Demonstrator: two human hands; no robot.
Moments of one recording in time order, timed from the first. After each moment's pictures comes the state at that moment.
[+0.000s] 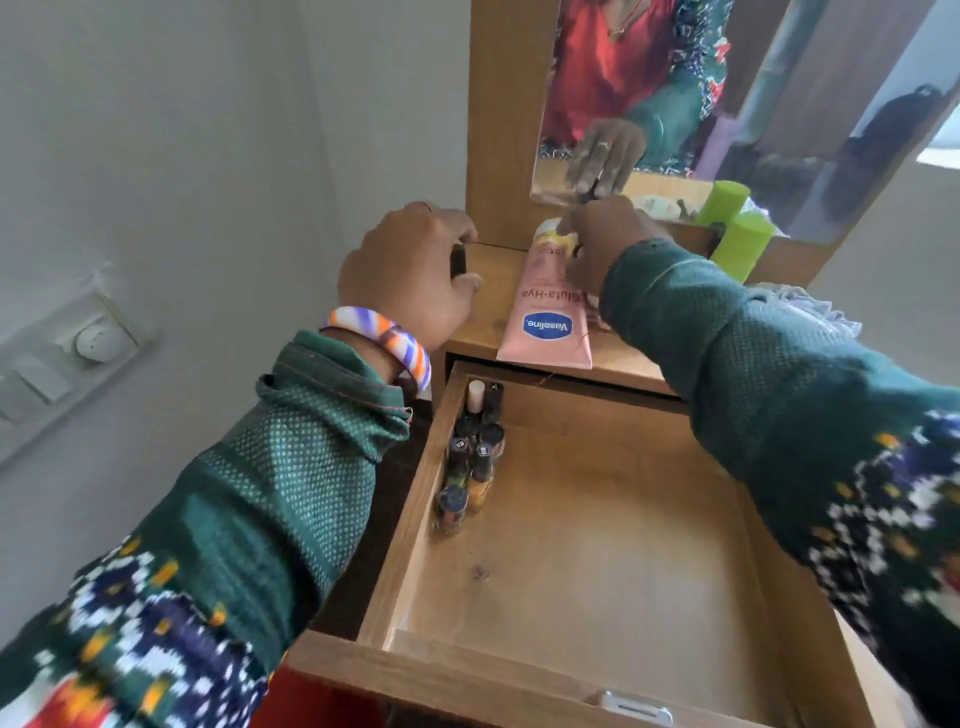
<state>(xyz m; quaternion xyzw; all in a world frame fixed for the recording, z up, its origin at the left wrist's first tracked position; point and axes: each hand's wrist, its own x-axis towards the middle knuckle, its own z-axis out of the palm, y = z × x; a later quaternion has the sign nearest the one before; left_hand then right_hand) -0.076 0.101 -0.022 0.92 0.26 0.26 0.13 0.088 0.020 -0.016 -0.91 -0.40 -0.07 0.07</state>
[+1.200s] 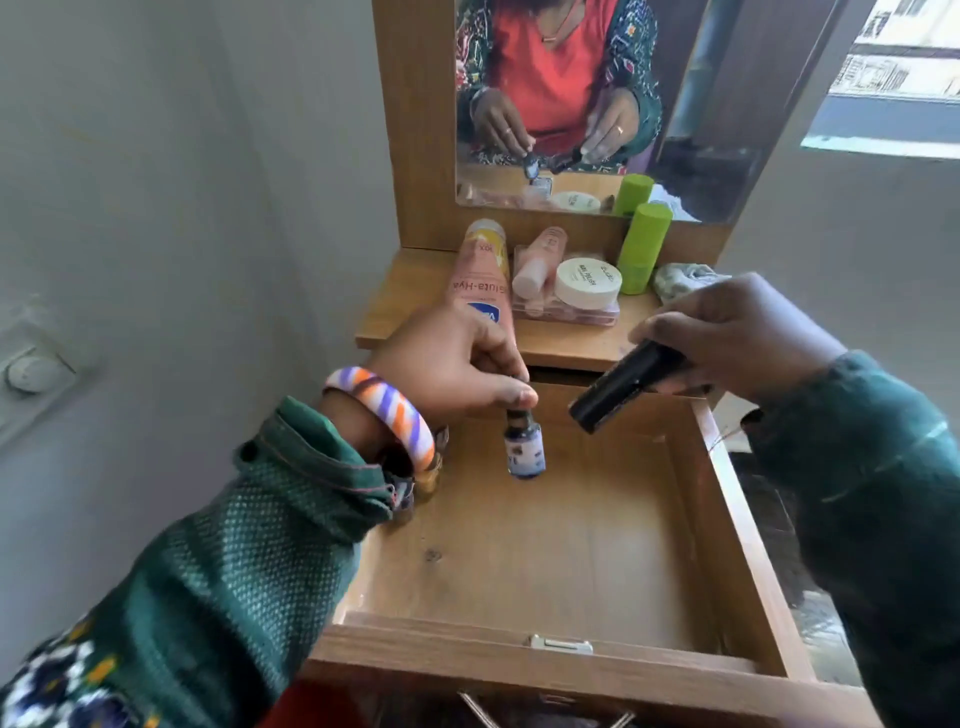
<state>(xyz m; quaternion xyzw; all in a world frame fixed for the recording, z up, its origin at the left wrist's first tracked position) -0.079 0.029 -0.024 0.92 0.11 0.05 0.38 0.039 -0.144 -0.006 -0.90 -0.26 0.09 0.33</state>
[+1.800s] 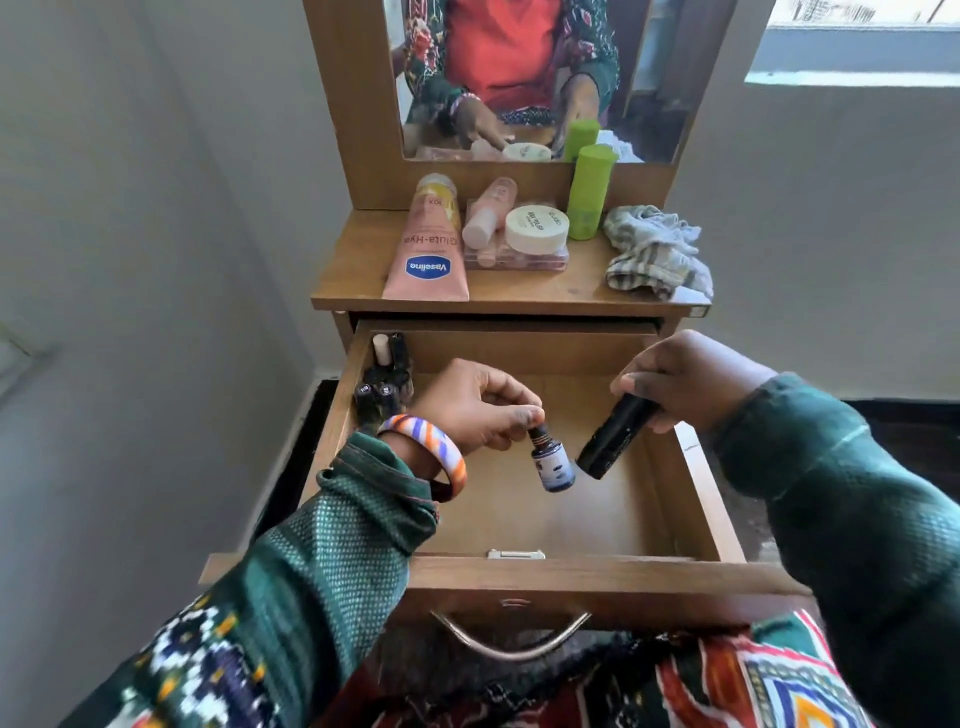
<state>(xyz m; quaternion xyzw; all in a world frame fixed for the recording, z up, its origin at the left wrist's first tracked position) -0.072 -0.026 -0.102 0.77 0.17 -0.02 0.61 0.033 -0.190 -0.067 -0.92 -0.22 0.22 0.23</state>
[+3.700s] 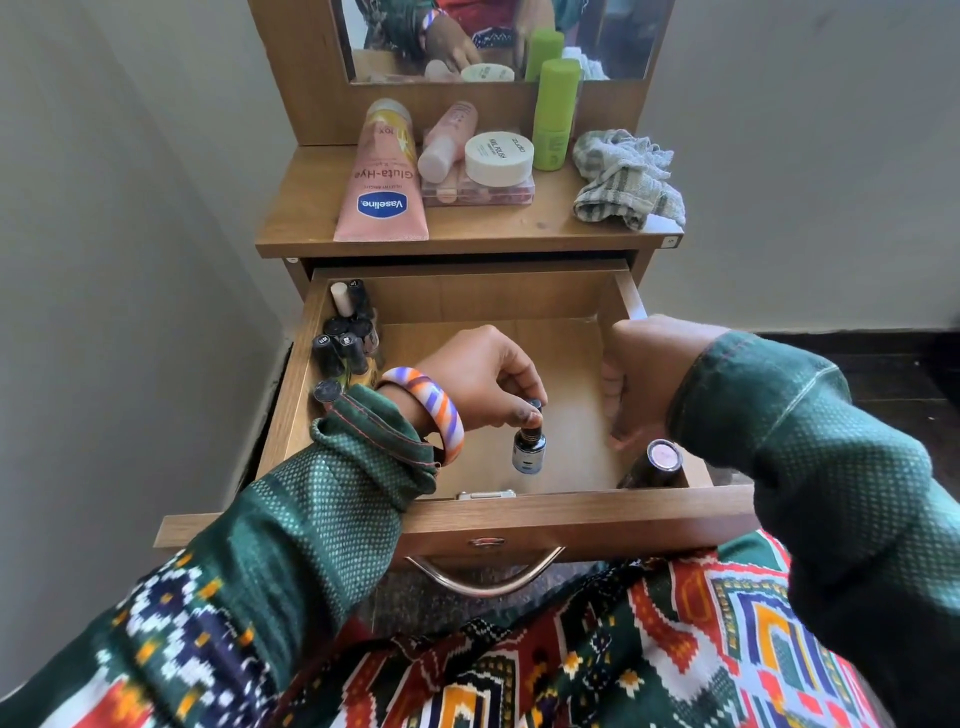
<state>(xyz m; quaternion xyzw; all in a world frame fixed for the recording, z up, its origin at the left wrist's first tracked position) -0.065 -0.048 -0.105 0.90 0.06 -0.13 0.41 -0.005 -0.190 -0.060 -0.92 -0.29 0.25 -0.07</state>
